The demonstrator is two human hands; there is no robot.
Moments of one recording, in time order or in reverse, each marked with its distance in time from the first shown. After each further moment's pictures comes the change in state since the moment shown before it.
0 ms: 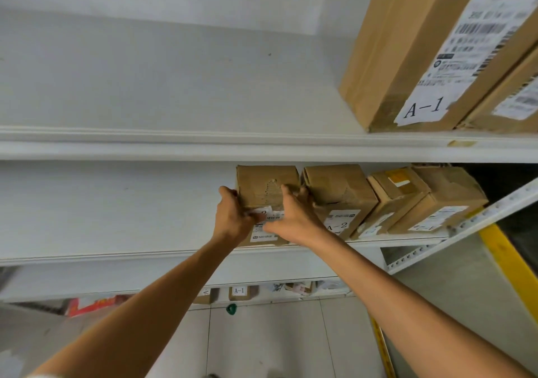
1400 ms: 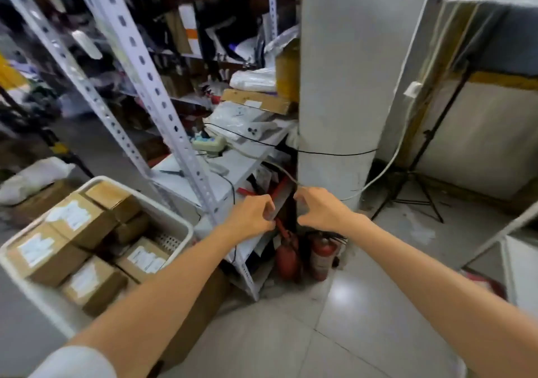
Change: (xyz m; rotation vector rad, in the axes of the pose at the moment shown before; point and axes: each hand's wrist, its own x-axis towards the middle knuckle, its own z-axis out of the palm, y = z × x) left_hand -0.739 -0.102 -0.026 0.284 1.196 -1.137; right_hand -0.516 -0.087 0.279 -0.752 -1.123 -2.063
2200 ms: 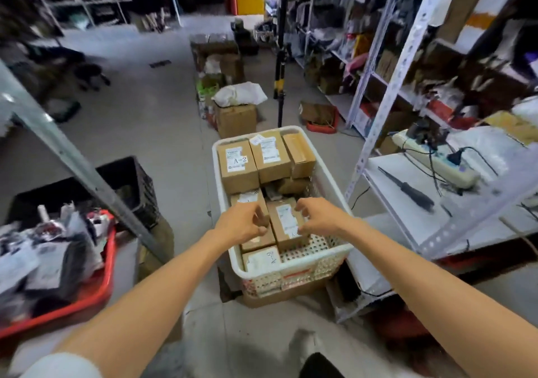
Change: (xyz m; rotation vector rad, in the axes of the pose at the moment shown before) left_hand -0.269 -0.345 -0.065 -0.226 0.266 -0.805; right_hand 0.178 -0.372 0.214 -0.244 -0.532 -0.592
